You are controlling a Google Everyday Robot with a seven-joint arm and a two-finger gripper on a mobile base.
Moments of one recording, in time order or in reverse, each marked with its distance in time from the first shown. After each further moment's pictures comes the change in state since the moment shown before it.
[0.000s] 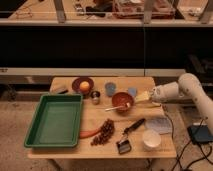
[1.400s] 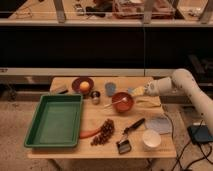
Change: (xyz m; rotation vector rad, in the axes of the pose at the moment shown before) arm 0.053 -0.004 0.018 -0.143 0.057 -0.131
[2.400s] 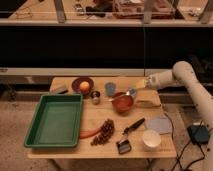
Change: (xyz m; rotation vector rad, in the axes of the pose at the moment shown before) arm 0.032 0.033 -0.014 -0.039 0.015 0.053
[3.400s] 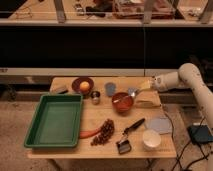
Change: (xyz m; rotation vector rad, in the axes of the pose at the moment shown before) arm -0.006 0.019 -0.019 -0.028 0.022 0.038
